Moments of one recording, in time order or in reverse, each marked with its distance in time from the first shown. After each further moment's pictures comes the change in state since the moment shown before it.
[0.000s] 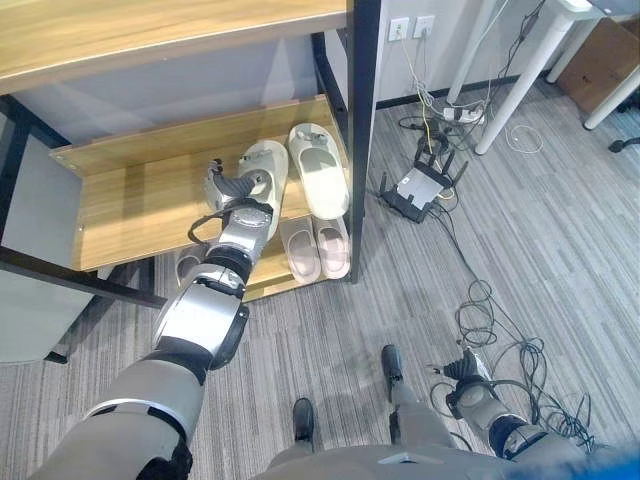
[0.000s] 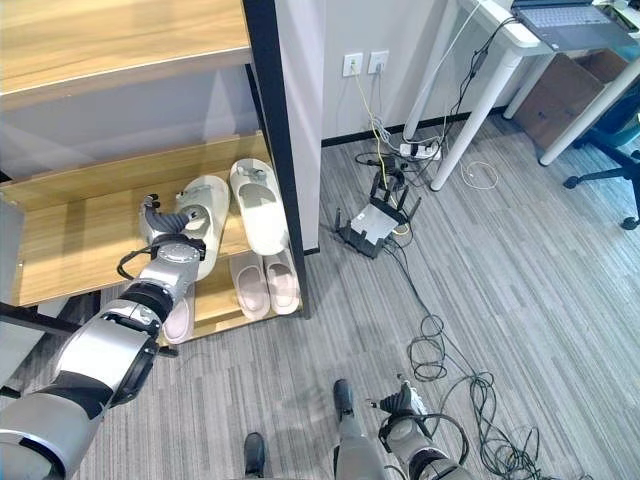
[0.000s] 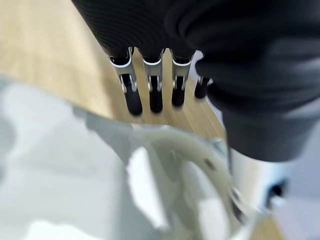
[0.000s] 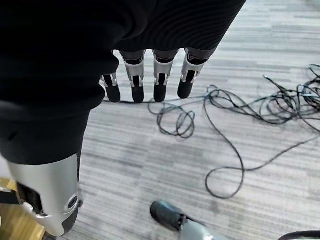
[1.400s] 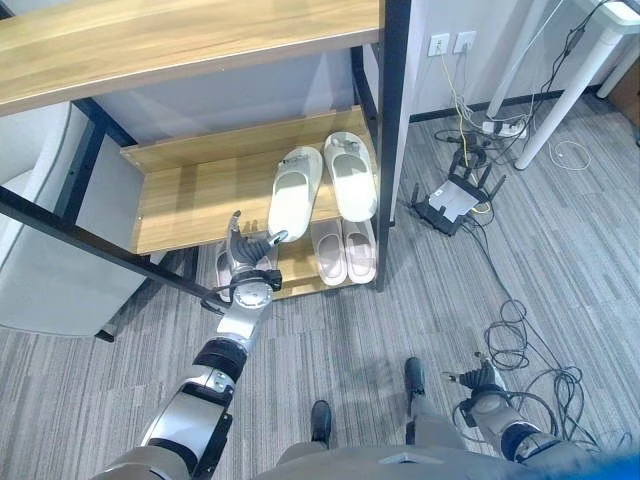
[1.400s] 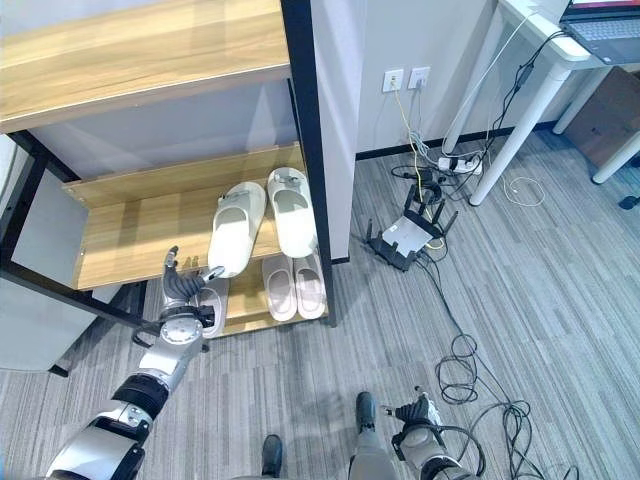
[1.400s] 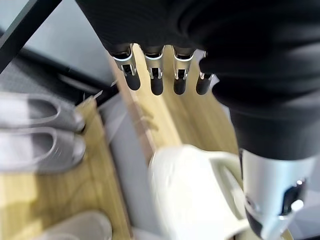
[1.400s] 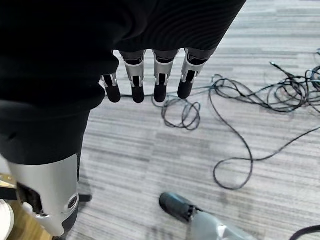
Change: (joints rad) left arm 0.577 -0.034 -0.001 -0.528 0.126 -0.111 -0.123; right arm 0.017 -0.035 -0.087 -0.002 0.027 0.007 0.021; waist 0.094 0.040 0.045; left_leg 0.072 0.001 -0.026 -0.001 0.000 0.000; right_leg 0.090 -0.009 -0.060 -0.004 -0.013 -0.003
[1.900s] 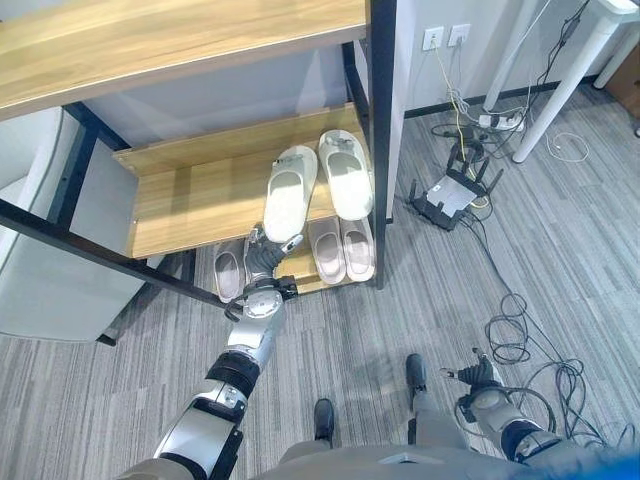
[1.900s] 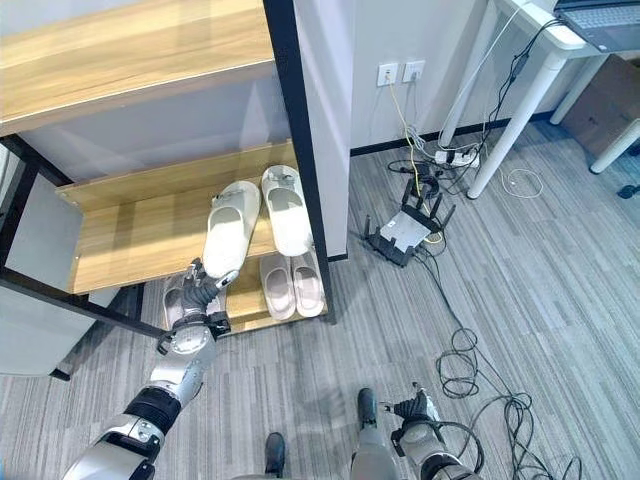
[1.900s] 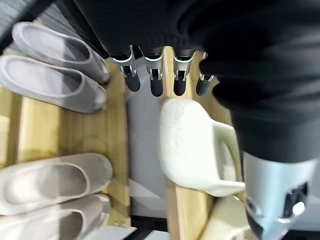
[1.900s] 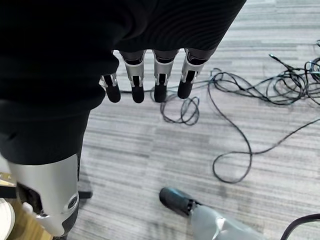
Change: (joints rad) left arm 0.053 -0.058 -0.007 -0.069 -0.201 -0.058 -0.089; right arm 0.000 -0.006 0.001 -0.026 0.000 0.012 0.019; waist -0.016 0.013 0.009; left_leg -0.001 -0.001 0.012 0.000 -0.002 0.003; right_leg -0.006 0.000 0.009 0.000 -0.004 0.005
